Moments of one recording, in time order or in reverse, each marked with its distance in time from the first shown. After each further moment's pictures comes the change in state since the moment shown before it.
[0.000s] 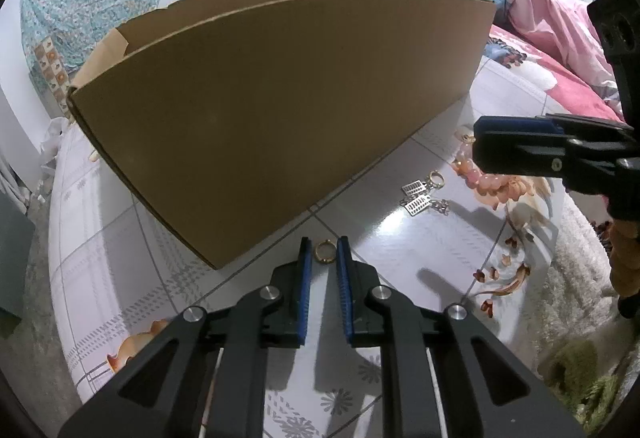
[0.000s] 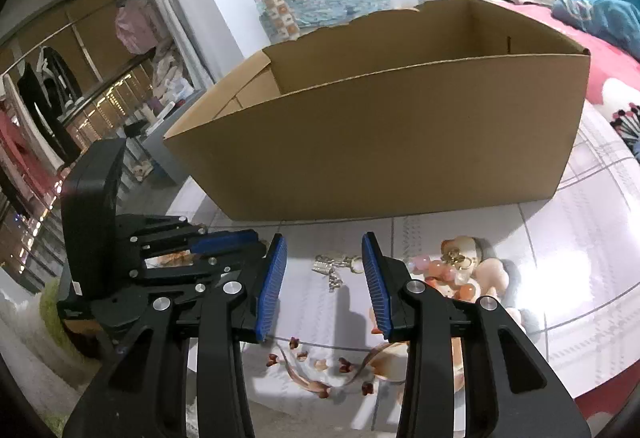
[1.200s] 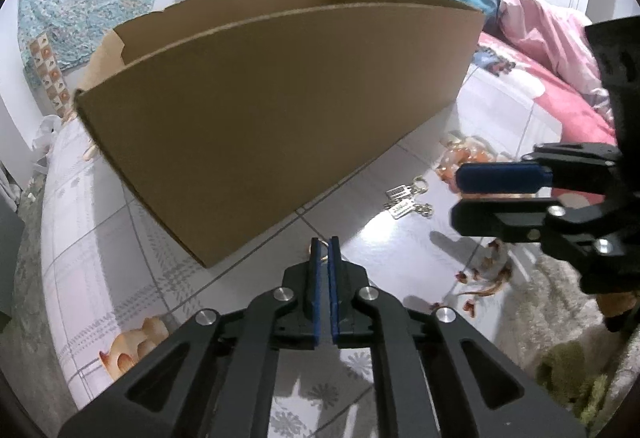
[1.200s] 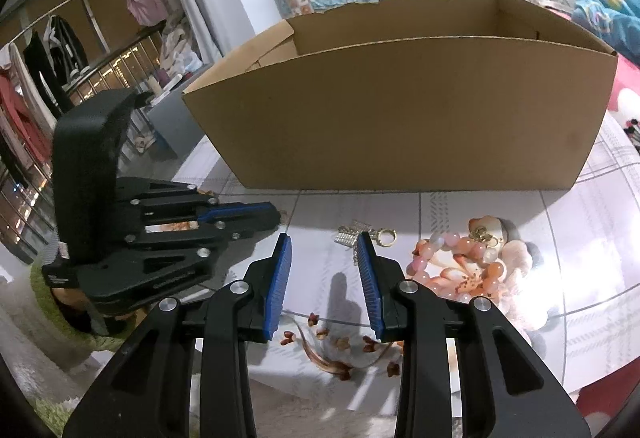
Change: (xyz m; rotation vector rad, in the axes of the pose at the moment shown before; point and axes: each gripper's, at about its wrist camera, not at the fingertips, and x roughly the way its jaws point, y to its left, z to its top) left arm -0.008 0.002 -0.003 -0.010 -0.016 -0.038; right arm 0.011 0.024 -0.008 -0.069 0.059 -0.013
